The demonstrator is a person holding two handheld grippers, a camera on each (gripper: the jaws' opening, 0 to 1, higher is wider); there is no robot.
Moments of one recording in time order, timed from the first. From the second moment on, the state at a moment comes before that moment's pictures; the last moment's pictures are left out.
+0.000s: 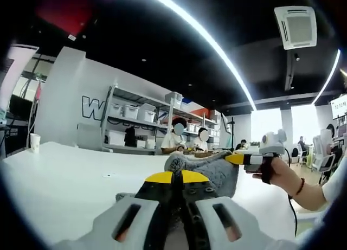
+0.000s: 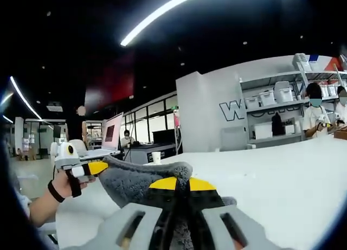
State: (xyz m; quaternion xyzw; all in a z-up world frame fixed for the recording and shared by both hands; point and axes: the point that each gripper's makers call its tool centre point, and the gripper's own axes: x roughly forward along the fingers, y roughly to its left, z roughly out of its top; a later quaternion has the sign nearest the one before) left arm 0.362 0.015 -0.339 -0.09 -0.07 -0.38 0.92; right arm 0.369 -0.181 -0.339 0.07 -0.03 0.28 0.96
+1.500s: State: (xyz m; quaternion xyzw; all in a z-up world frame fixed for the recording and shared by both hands) left arm 0.322 0.015 -0.365 -0.08 -0.06 -0.40 0.91; right arm 0.321 -0.183 -0.365 0.09 -0.03 0.30 0.95
